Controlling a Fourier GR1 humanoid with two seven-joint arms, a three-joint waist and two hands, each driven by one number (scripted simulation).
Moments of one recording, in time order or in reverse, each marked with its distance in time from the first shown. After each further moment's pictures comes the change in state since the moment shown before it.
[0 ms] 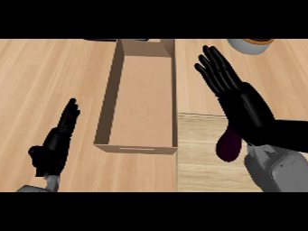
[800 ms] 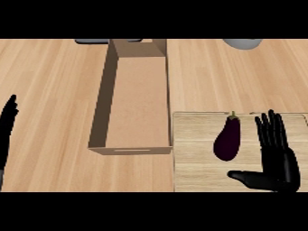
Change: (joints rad) left arm -0.004 0.255 0.168 0.097 -0.098 0.044 0.112; right arm 0.489 0.047 -0.225 0.317 -0.026 0.080 -0.602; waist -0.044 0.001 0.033
